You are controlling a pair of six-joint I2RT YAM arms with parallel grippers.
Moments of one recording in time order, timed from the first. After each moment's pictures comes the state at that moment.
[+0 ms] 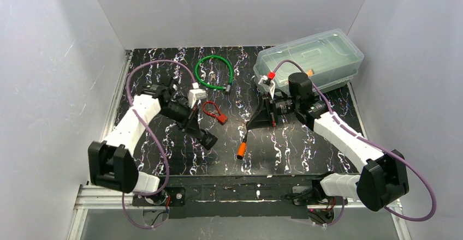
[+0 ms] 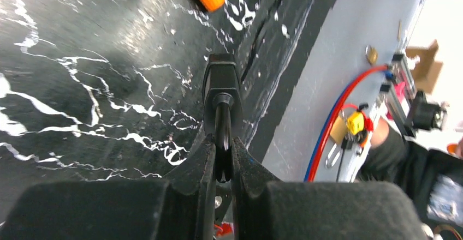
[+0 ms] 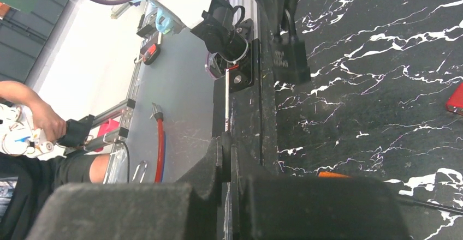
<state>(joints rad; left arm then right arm) -0.21 1.37 1.18 -1.24 0.88 0.50 0.50 1.23 0.91 -0.08 -1.25 0.25</state>
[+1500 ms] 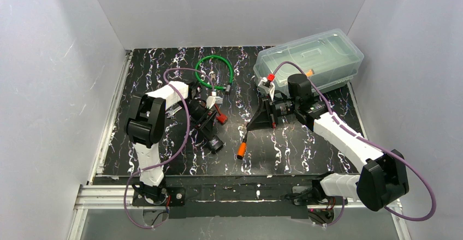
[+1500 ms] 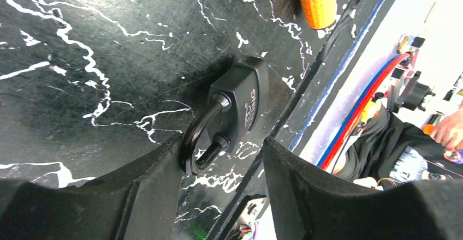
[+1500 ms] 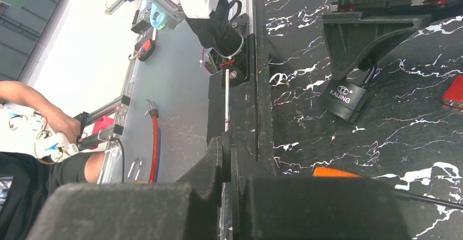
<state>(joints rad) -0.32 1.96 1.32 -1.13 0.76 0.51 0.50 1.23 0.90 -0.12 -1.24 0.20</state>
